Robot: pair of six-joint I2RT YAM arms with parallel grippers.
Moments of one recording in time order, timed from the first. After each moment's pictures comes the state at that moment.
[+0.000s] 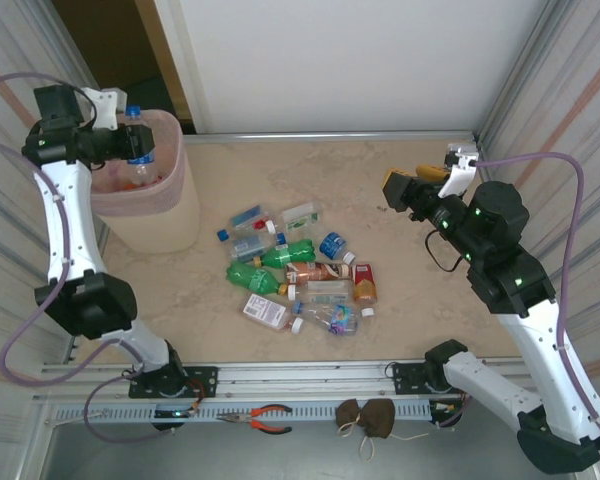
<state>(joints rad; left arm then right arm) 0.27 1.65 1.95 -1.04 0.49 0.14 0.44 0.83 1.23 -0.48 -0.02 0.40</state>
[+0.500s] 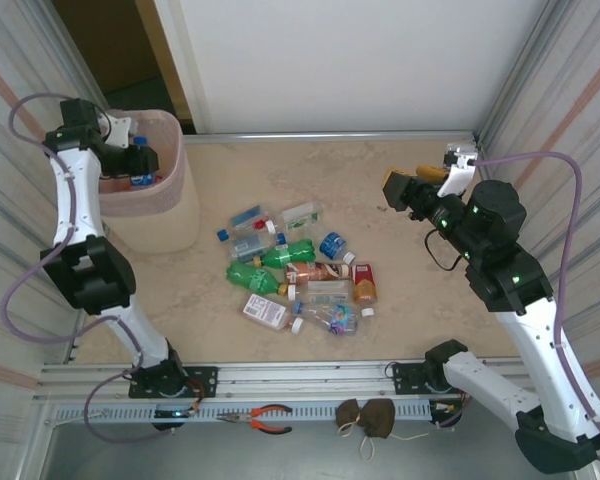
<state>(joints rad) 0.29 1.84 1.93 -1.13 0.37 0.18 0.42 0.84 1.22 -0.48 -0.03 0.40</state>
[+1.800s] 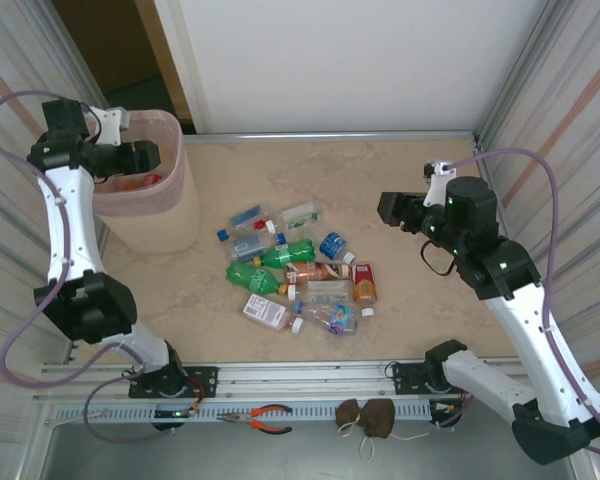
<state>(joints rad) 0.29 1.60 1.82 -1.06 0.46 0.13 0.41 0.91 1.21 -0.73 -0.03 0.41</state>
